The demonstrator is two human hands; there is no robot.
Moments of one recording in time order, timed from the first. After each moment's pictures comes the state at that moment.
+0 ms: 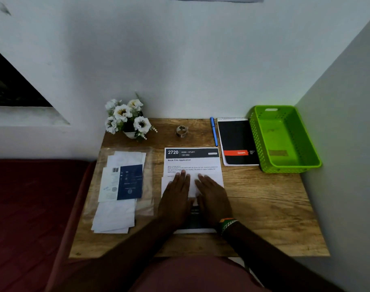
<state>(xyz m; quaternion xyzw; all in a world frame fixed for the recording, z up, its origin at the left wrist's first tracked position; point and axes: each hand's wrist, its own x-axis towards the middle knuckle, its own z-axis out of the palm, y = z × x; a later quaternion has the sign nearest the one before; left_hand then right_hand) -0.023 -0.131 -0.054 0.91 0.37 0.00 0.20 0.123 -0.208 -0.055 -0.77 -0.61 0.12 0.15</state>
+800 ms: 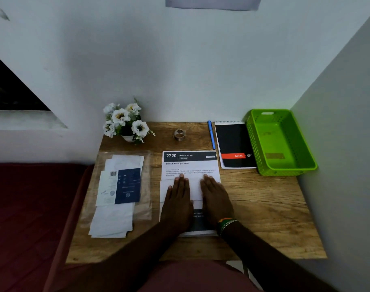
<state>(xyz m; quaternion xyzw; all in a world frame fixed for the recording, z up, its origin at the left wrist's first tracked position) -0.005 -0.141 -0.054 0.89 0.41 -0.07 0.18 0.134 -0.206 -0.055 -0.79 -0.59 0.16 0.07</state>
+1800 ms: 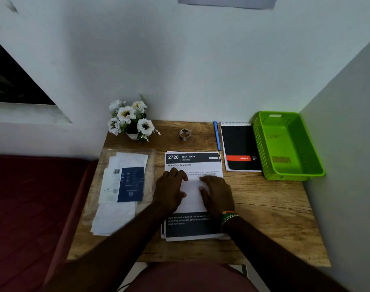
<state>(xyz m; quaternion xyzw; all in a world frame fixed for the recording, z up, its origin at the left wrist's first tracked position) -0.016 -0.082 -0.036 0.86 0.45 0.01 0.24 0.138 -0.185 -0.046 -0.81 -0.54 0.16 0.19</state>
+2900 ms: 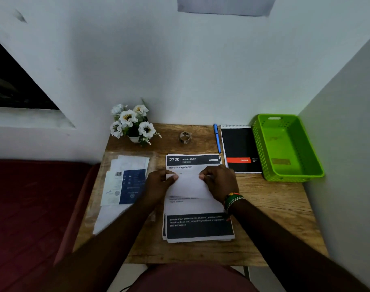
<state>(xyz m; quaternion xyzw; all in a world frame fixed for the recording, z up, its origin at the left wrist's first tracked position) -0.043 -0.056 -0.021 0.61 0.50 0.20 0.59 0.163 -0.150 -0.003 -0.80 -0.54 0.15 0.21</state>
